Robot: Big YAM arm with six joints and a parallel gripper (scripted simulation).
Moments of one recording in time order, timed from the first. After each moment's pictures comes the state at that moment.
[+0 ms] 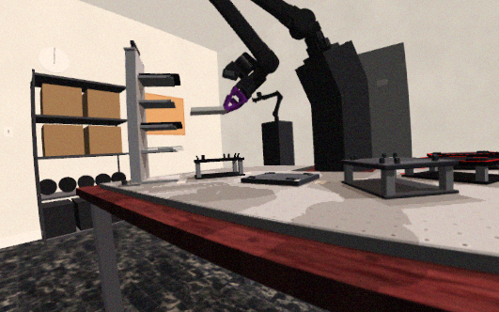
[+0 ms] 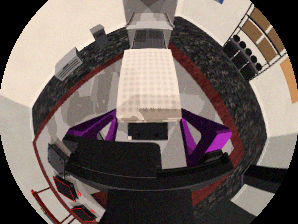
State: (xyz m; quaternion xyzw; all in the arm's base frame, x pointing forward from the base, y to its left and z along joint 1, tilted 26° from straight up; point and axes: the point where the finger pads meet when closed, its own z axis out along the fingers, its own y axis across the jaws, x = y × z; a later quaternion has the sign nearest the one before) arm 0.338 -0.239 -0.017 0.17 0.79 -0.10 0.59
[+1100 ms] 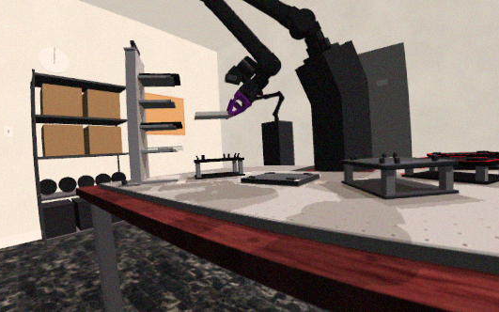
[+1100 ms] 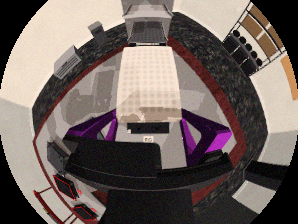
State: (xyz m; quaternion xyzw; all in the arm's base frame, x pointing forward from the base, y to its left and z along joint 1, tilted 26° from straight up) arm 0.334 -0.237 -0.039 0.18 0.79 -0.10 0.57
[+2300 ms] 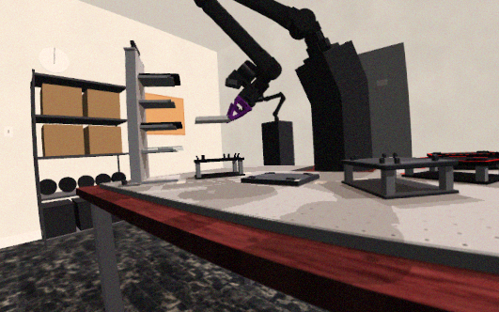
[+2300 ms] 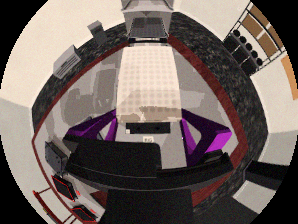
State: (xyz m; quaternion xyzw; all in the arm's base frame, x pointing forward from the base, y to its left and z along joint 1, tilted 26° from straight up) arm 0.340 -0.238 -0.053 0.18 0.79 -0.10 0.57
